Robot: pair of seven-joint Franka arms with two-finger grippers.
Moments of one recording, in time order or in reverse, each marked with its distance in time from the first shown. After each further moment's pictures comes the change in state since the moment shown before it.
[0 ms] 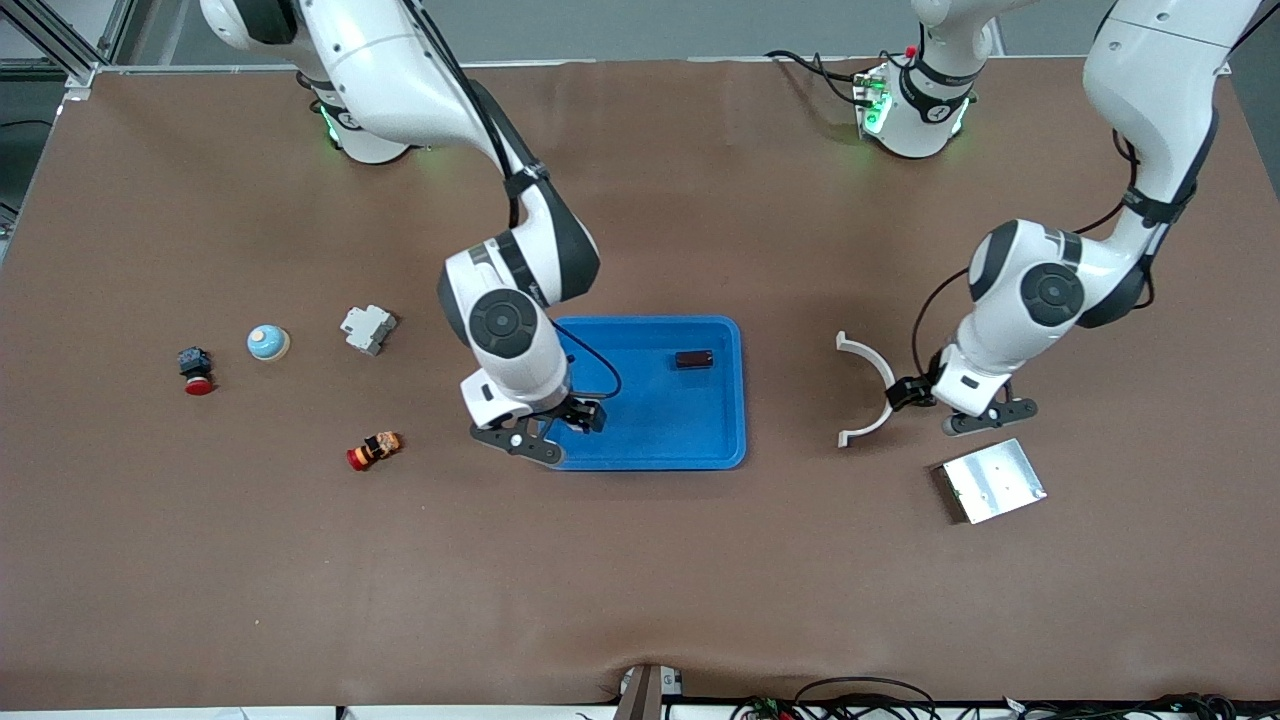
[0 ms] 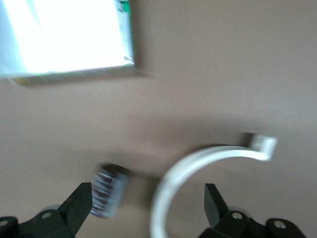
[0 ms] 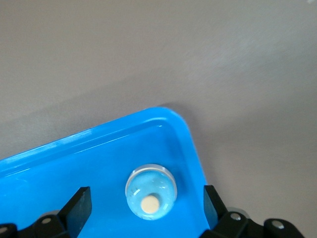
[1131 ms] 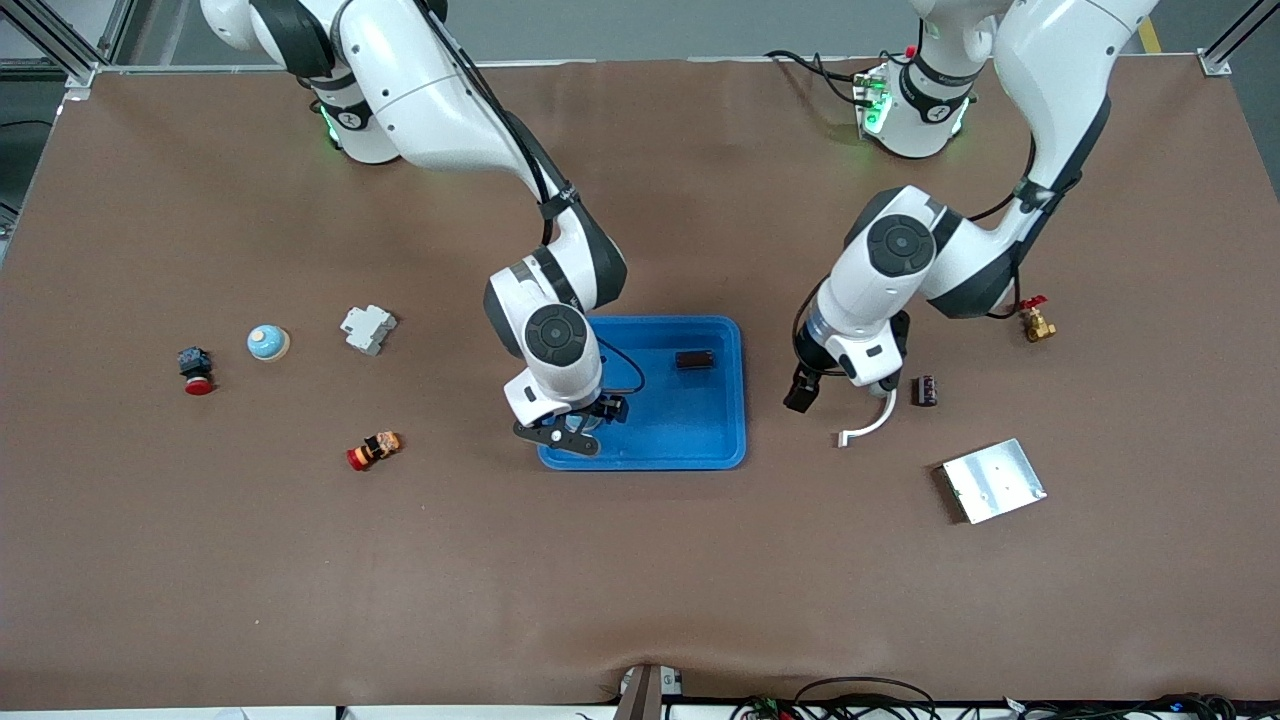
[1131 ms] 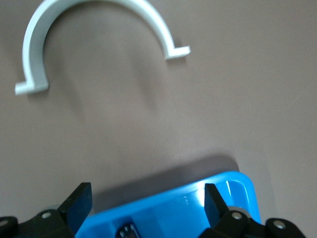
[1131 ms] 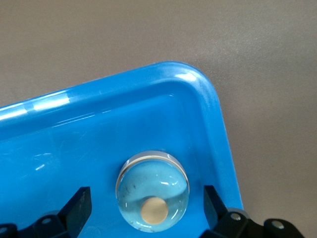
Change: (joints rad) left arm -0.228 0.012 -0.105 0.116 0.000 -0.074 -1.299; right arm 0.002 0.088 0.057 0.010 -0.047 0.023 0.005
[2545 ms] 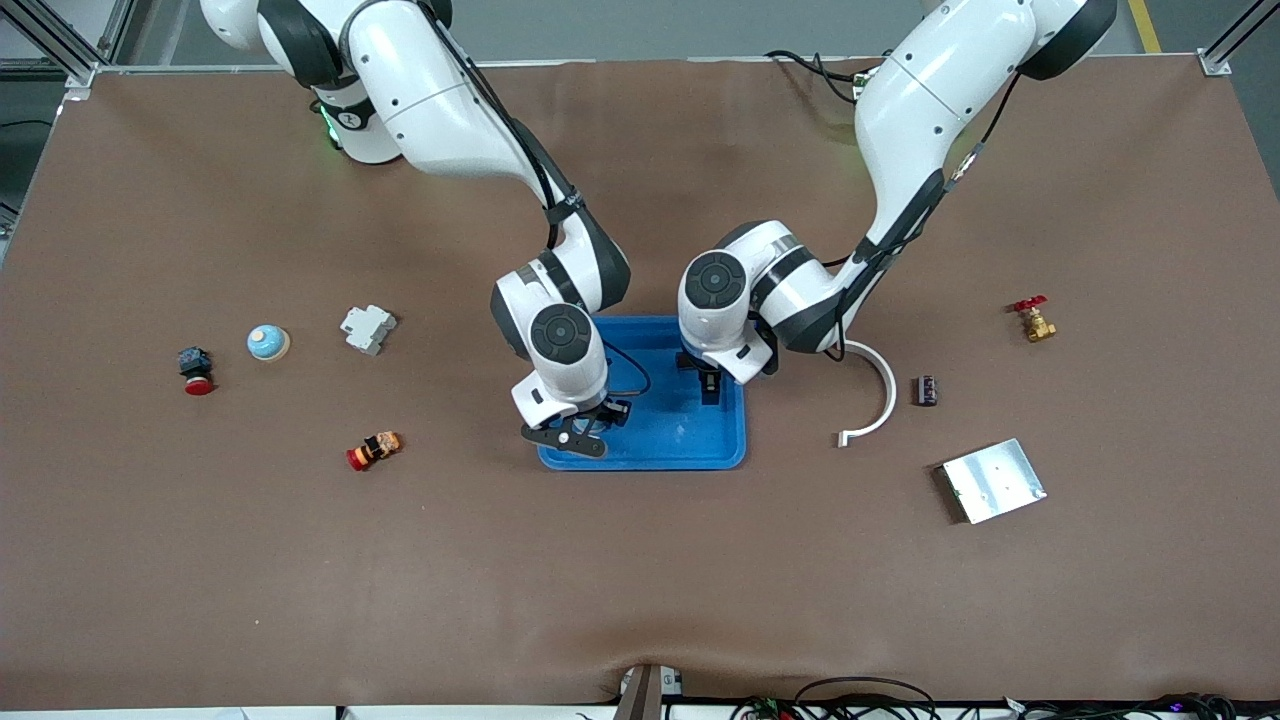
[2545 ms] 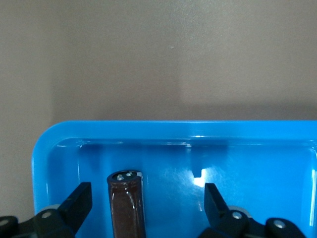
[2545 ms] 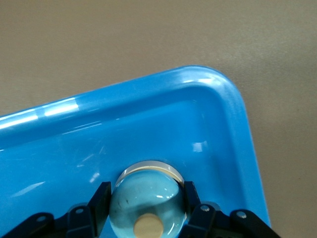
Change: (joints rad) left arm -0.438 0.307 0.199 0.348 0.086 -0.226 -0.496; right arm 0.005 0.023 0.009 0.012 0.001 0.065 0.002
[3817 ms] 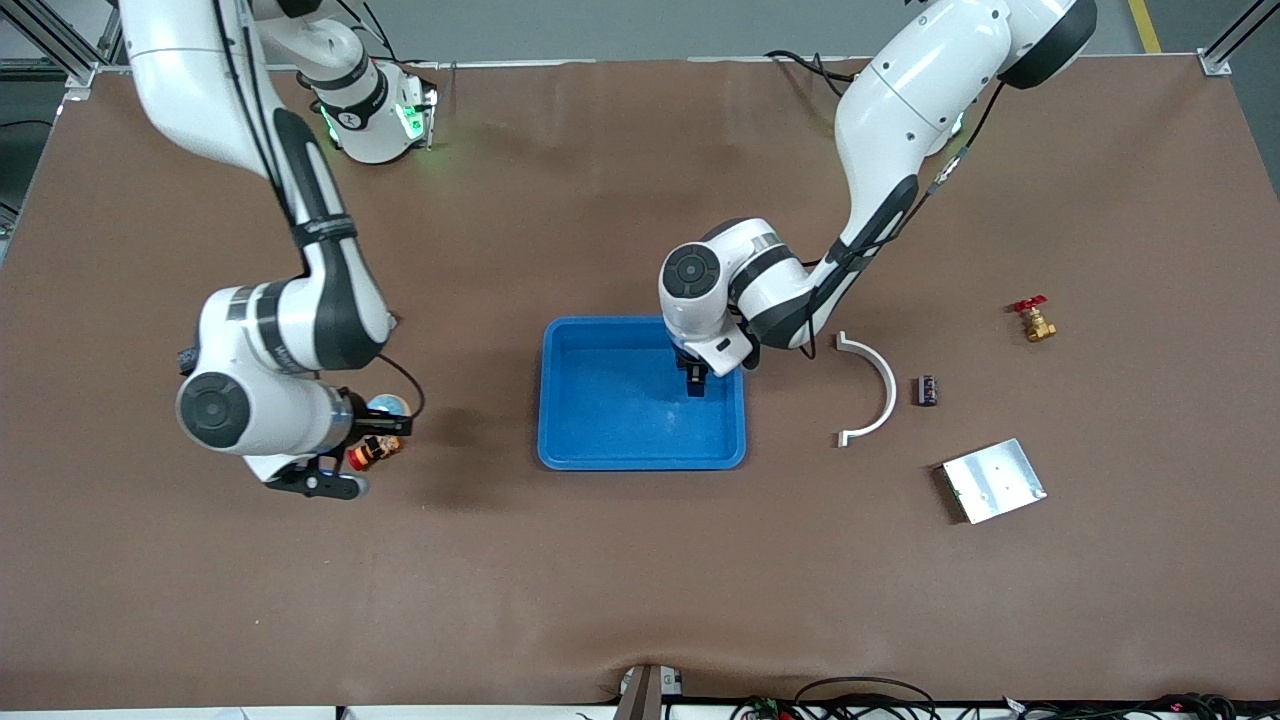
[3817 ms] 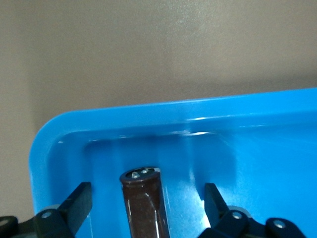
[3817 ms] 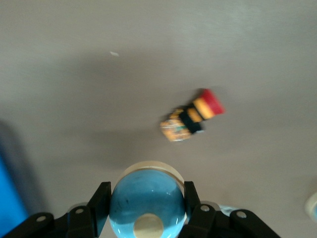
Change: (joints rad) left arm -0.042 0.042 0.003 0.002 0.071 0.008 -0.002; right arm -0.425 -0.289 -0.063 -0.190 0.026 -0.360 -0.679
